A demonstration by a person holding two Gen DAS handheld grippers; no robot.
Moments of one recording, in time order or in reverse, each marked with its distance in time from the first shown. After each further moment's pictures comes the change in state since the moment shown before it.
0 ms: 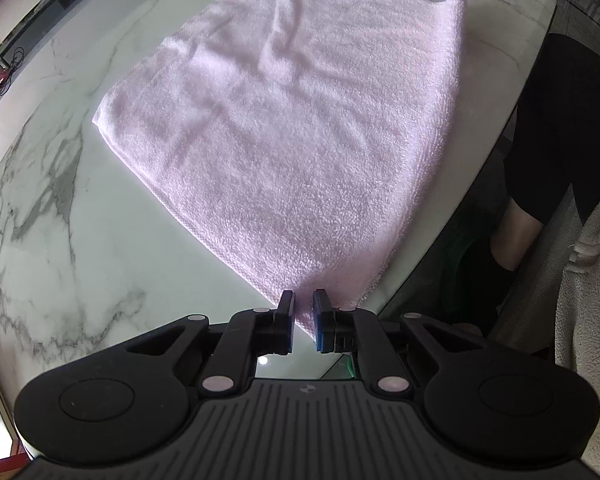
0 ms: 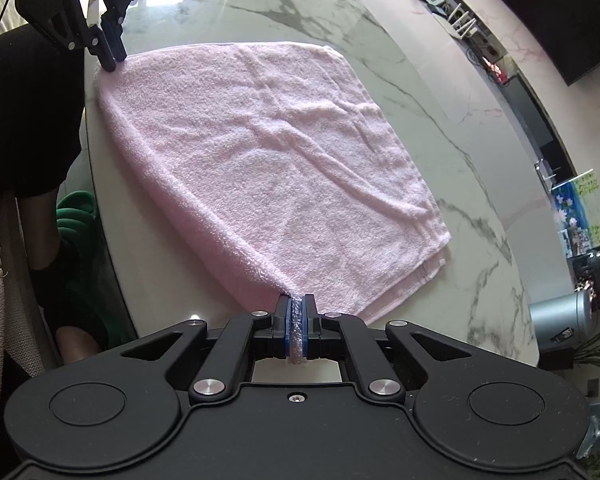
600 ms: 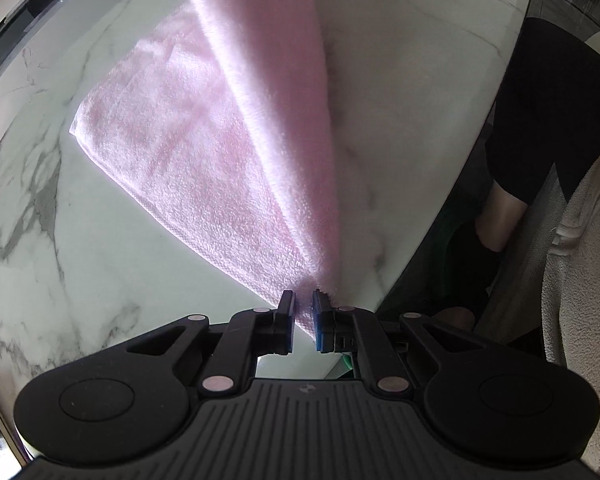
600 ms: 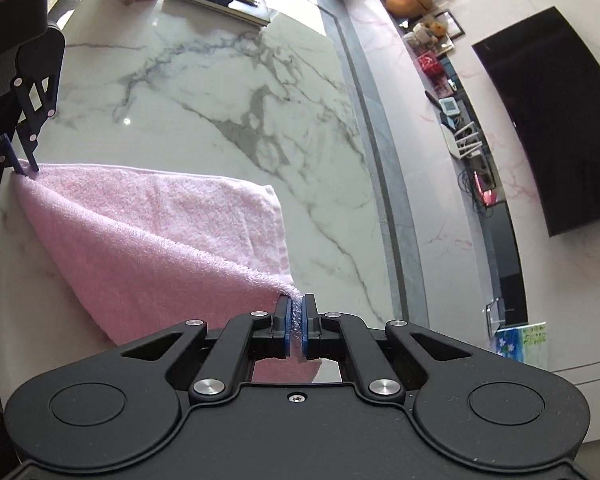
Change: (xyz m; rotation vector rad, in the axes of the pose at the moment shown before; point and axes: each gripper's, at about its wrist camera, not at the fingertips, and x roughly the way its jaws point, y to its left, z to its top) left arm -0.001 0.005 0.007 0.075 0.028 -0.063; right arm 0.012 -0.057 0.171 -0.357 -0.159 -0.101
